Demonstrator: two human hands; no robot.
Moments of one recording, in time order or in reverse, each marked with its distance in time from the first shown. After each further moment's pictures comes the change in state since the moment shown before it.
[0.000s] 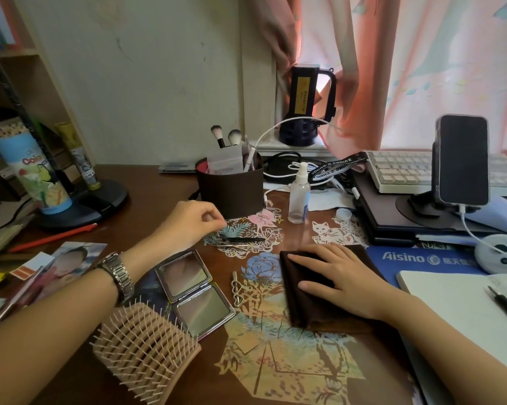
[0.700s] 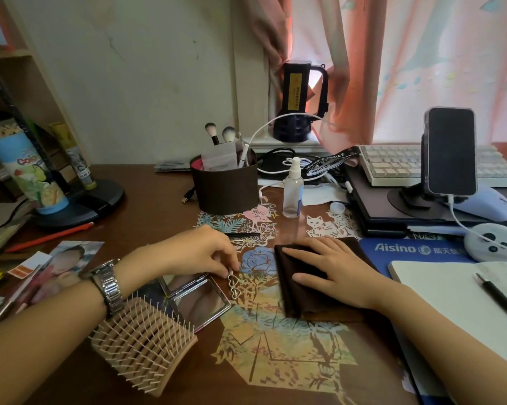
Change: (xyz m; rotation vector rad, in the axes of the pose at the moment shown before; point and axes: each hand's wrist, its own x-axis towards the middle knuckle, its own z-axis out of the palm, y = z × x) left_hand -0.031 0.024 0.004 0.274 -0.557 0.297; right_hand 0.000 0.000 0.003 -0.002 0.026 -0.004
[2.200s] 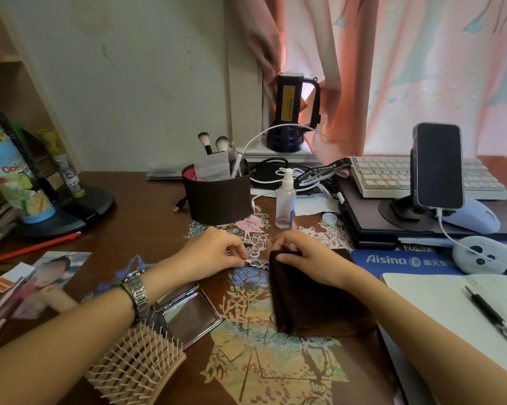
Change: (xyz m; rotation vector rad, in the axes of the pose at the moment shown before) left_hand 0.042 0.000 0.018 -0.110 0.291 -0.101; right_hand 0.049 0.000 -0.011 0.488 0.127 -0.010
